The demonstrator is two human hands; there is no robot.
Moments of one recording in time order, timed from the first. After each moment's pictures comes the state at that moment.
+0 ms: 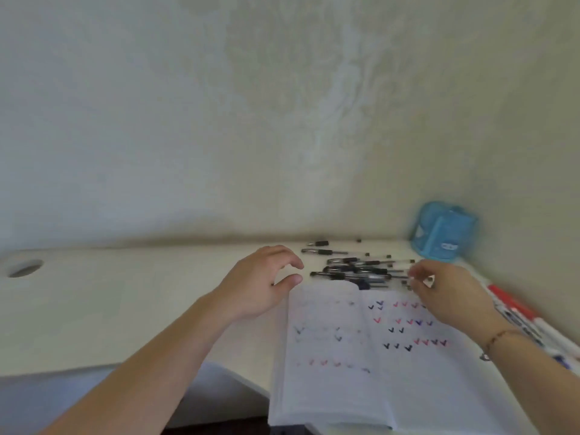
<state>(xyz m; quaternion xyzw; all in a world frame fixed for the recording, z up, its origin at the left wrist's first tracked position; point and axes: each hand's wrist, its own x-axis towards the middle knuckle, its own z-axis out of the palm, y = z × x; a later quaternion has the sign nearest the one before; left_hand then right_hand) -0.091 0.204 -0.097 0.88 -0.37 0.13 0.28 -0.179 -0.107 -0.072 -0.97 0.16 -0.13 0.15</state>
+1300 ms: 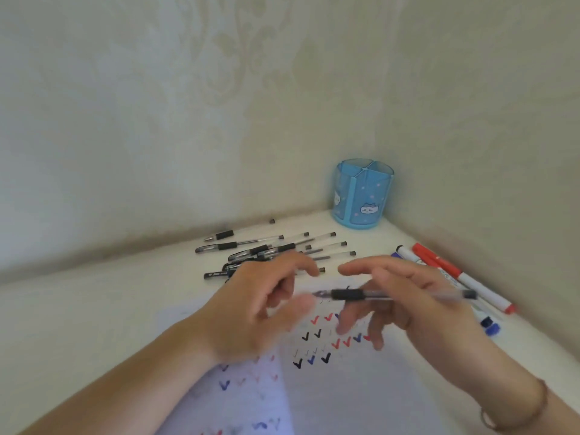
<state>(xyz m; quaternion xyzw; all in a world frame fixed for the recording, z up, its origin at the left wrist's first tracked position) -0.117 0.059 -0.091 0.71 -0.56 0.01 0.44 -0.239 -0.126 -0.074 -0.71 -0.05 -0.10 0.69</state>
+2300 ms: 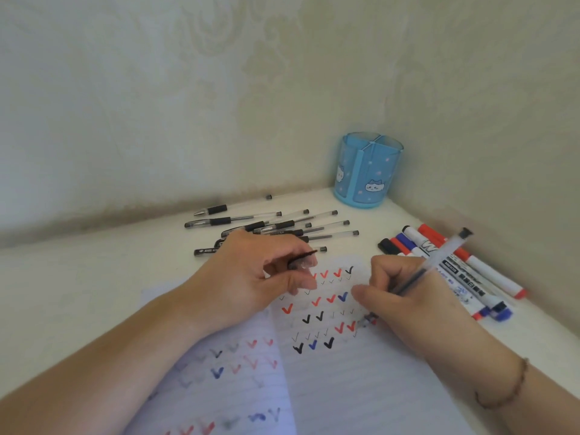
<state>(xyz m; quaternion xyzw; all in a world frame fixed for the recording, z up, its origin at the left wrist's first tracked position) -0.102 0.054 -0.102 0.75 -0.49 -0.03 0.45 -0.228 -0.126 -0.103 -0.82 0.12 -0.17 0.53</state>
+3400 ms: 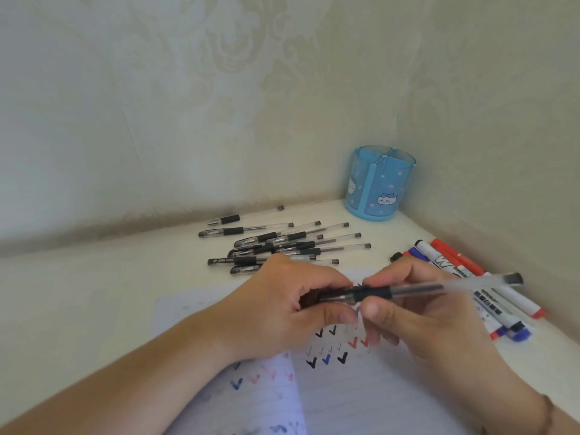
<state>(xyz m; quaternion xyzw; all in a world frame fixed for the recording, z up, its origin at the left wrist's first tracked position) -0.111 0.046 -0.103 0.69 -0.58 -0.05 0.43 -0.233 -0.111 -0.100 -0.71 -0.02 -0.20 0.68</state>
